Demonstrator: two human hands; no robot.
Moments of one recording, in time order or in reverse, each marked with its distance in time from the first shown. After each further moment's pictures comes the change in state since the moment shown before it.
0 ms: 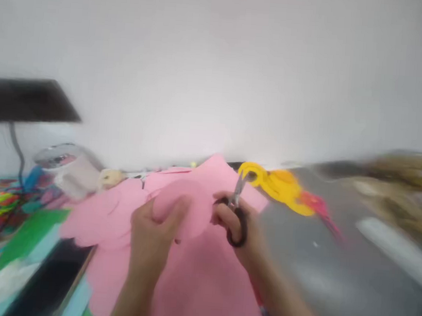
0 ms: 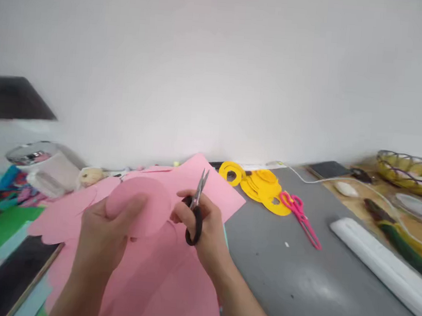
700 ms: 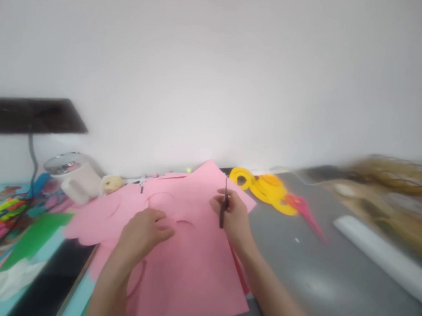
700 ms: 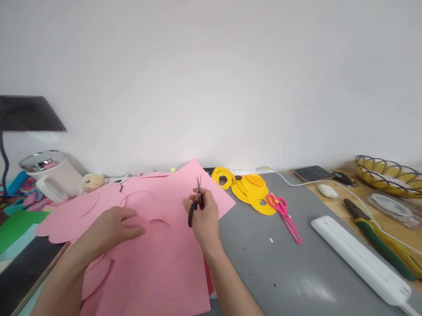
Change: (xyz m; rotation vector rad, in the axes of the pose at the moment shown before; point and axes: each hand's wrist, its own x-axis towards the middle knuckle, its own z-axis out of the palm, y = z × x) left_hand 0.039 -0.026 -0.036 0.809 -0.530 0.065; right_hand 0.020 0.020 -0.015 -0.301 0.277 -0.018
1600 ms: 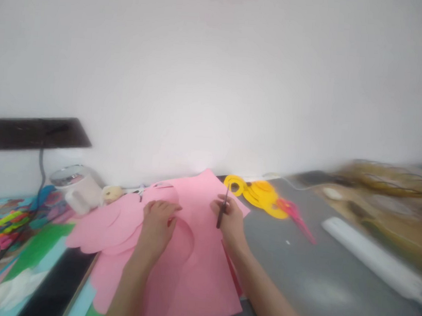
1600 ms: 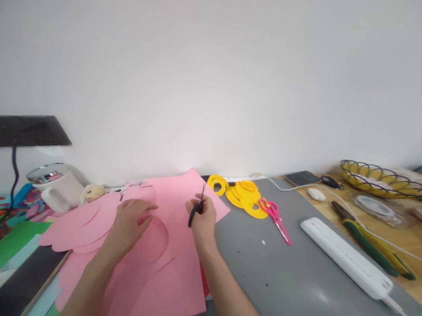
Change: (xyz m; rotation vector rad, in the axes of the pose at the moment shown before) left_hand 0.023 0.000 0.029 0.207 0.263 0.389; right_hand 0.005 0.006 0.004 0.218 0.143 0.101
